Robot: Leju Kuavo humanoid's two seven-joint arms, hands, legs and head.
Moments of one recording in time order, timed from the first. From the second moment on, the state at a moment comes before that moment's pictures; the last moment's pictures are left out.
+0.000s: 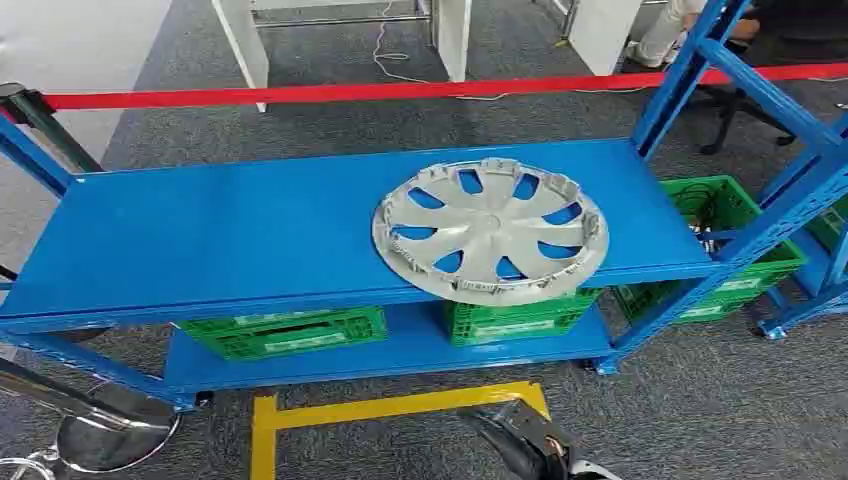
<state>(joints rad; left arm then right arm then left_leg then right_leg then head) 0.01 0.00 -0.72 -0.23 0.77 0.05 -0.27 0.01 -0.19 0.72 -1.05 -0.29 0.06 -0.19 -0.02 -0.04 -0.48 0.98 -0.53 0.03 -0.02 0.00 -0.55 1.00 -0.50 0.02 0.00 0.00</state>
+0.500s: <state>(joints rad) -0.01 0.00 -0.81 -0.20 0.86 0.02 -0.31 -0.02 -0.17 0.74 -1.49 -0.11 0.26 -0.31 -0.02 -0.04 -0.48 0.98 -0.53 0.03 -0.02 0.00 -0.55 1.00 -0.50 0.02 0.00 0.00</state>
